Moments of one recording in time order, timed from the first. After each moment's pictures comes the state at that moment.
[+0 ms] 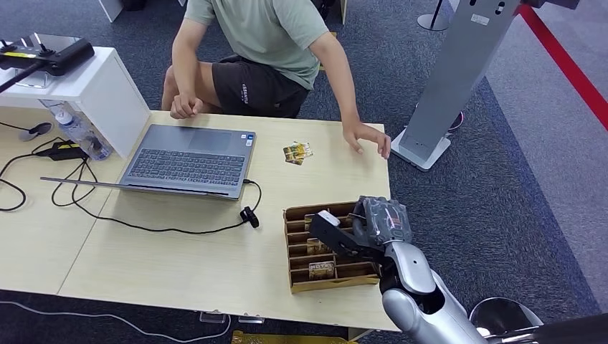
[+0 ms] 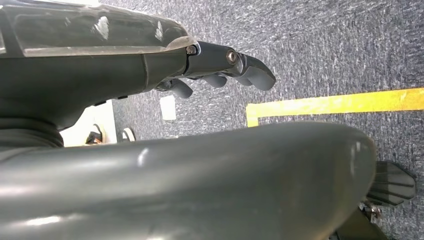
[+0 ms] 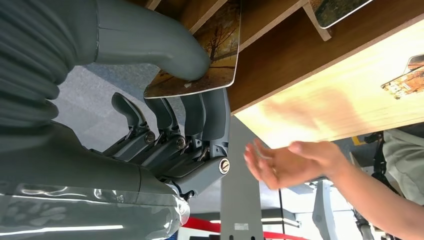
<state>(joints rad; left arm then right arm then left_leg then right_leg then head) -0.11 0.05 -1.19 -0.21 1.20 0.14 0.07 -0.35 -0.08 0.69 -1.49 1.00 0.00 0.69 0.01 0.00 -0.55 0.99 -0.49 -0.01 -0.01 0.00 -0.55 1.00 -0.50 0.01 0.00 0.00</state>
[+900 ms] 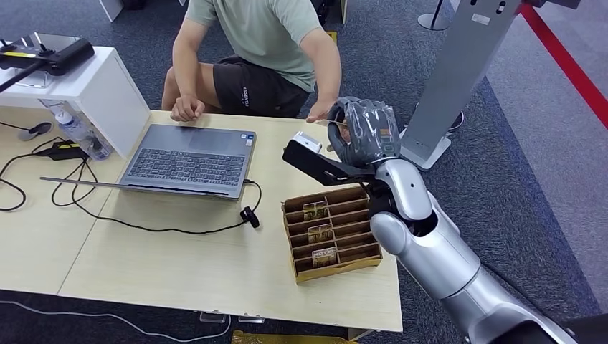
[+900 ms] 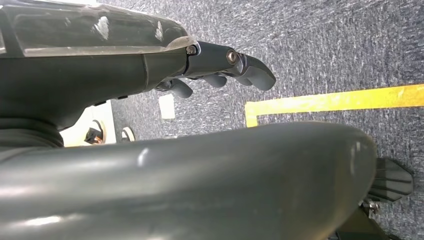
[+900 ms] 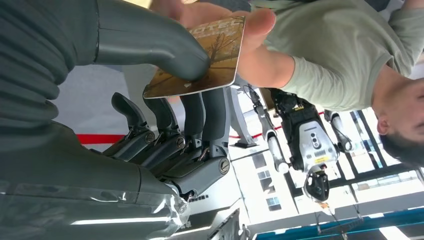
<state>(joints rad) -0.11 0.05 -1.19 -0.21 1.20 0.14 0.06 -0.76 0.01 0.77 -1.34 0.95 -0.19 0.47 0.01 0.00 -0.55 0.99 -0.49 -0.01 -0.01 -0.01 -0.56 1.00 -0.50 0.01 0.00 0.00</state>
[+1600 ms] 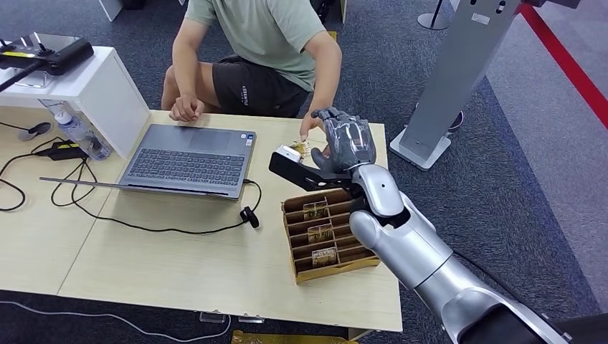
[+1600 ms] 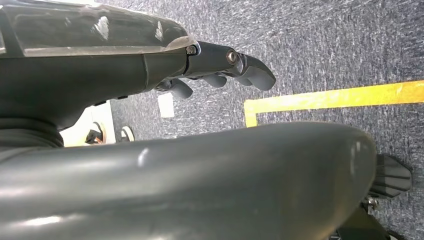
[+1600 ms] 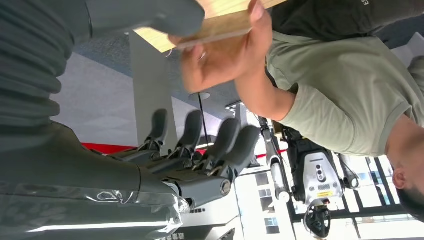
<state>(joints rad) -0.11 0.05 -1.19 -0.21 1.20 0.12 0.06 -0.81 0.09 0.83 -1.06 0.95 -0.25 0.42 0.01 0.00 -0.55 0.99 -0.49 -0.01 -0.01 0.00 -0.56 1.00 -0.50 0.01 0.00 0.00</state>
